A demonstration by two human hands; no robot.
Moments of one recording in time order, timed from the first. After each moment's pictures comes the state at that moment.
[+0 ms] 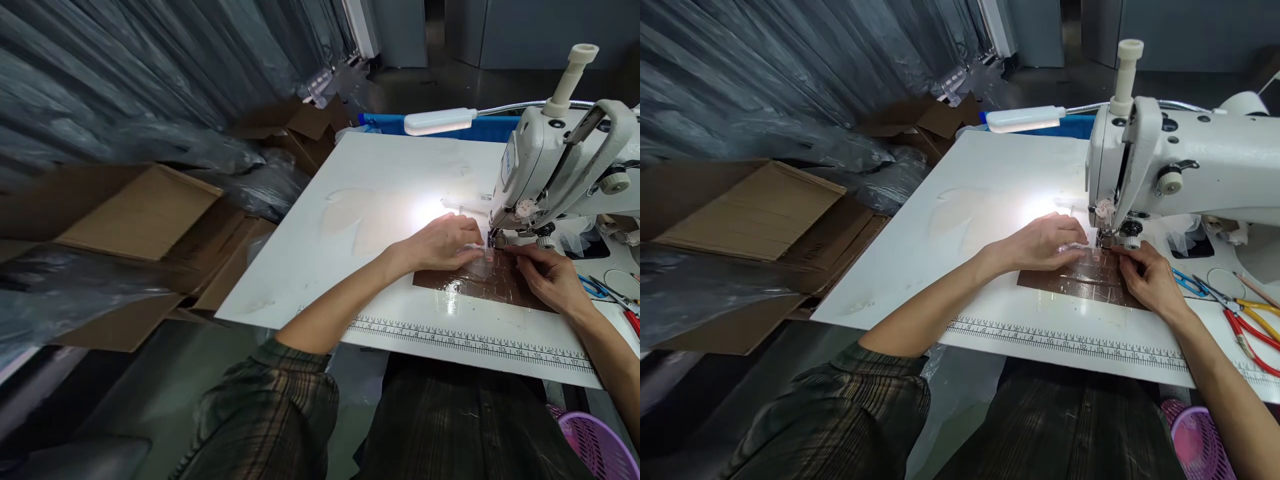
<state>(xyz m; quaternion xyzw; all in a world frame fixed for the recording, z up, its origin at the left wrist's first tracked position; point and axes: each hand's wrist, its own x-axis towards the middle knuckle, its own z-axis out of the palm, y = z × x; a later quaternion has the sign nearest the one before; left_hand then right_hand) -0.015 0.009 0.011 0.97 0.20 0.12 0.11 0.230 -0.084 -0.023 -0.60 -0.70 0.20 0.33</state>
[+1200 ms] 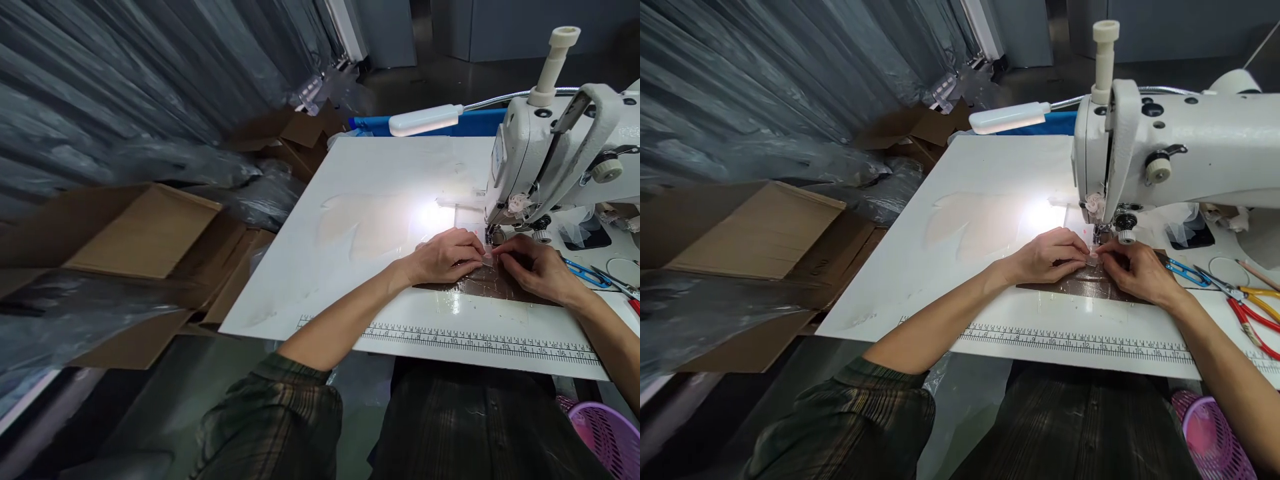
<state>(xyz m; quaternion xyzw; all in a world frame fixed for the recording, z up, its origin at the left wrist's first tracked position) -0.011 0.003 -0.026 0.94 0.09 0.29 0.15 0.220 -0.075 -0.009 -0.52 -0.78 0.23 0.28</state>
